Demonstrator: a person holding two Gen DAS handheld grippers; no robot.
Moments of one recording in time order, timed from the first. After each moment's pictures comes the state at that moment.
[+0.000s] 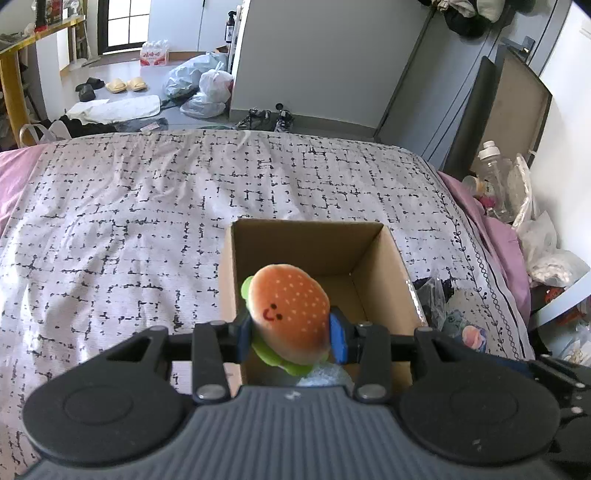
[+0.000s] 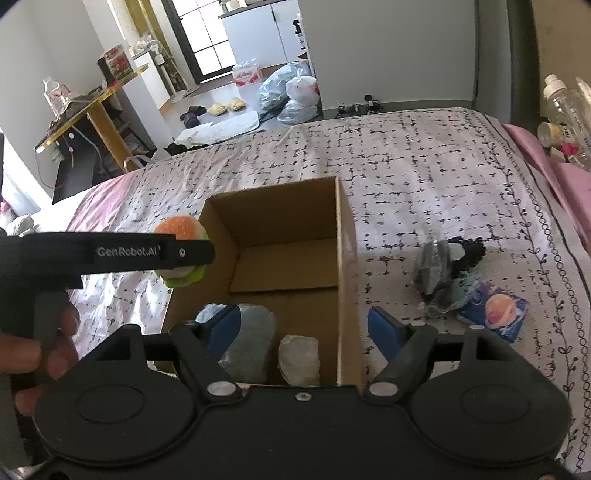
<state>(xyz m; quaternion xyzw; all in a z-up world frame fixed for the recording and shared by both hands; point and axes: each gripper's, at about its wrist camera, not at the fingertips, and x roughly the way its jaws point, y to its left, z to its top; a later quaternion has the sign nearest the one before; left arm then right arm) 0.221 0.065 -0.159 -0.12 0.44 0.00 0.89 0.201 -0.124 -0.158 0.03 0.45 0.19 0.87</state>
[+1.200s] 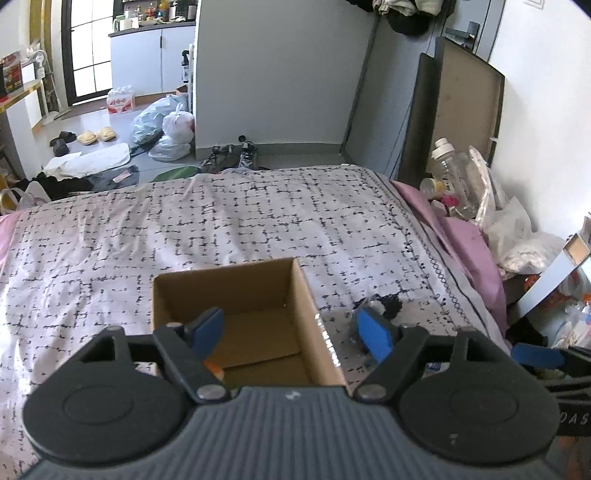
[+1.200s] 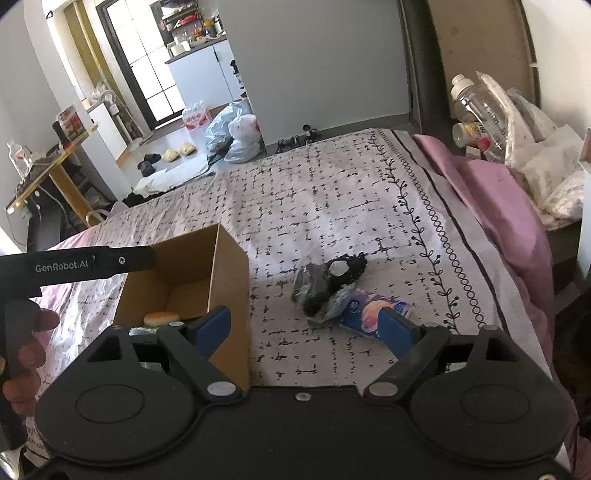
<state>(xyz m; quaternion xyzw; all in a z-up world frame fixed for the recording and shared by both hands) 0.223 -0.014 -0.113 -0.06 0.40 -0.04 0.91 0.193 -0.241 -0.138 0.08 0.42 0.13 0.90</state>
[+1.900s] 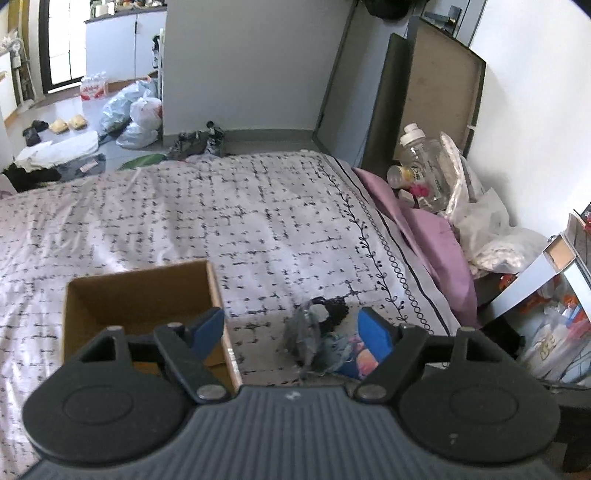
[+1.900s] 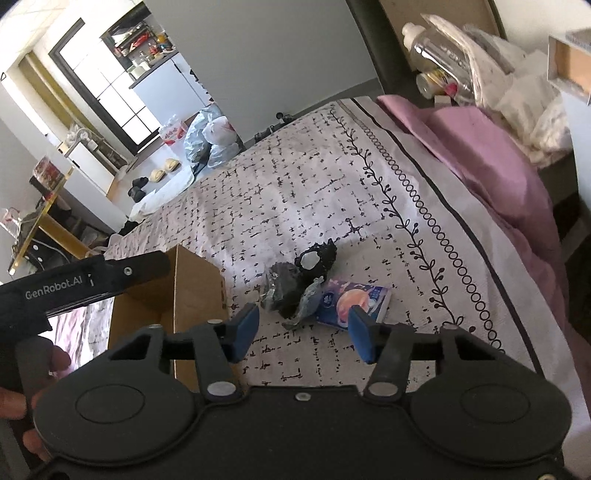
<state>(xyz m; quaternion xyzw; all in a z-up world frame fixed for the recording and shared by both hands) 0.260 -0.080 -0.129 -0.08 0.43 -0.08 0.90 0.226 -0.291 -0.171 0.19 0.45 0.10 0.86</state>
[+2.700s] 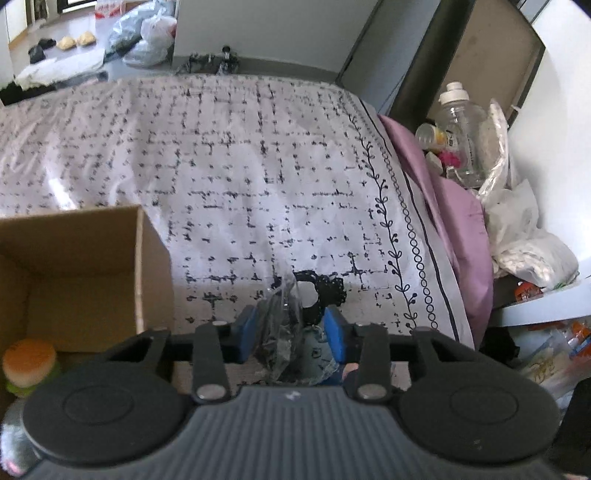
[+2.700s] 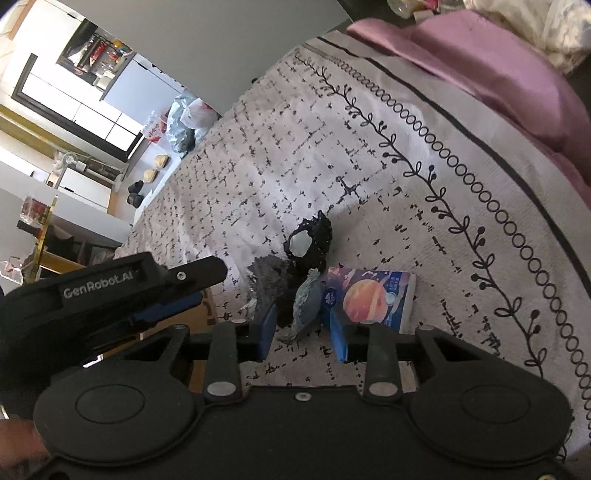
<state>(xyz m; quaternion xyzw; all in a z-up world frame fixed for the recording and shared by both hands) 0.333 -0.109 -0.201 -0.14 0.53 -0.05 0.84 0.287 -0.294 -0.245 0.29 0.51 0.10 0.80</state>
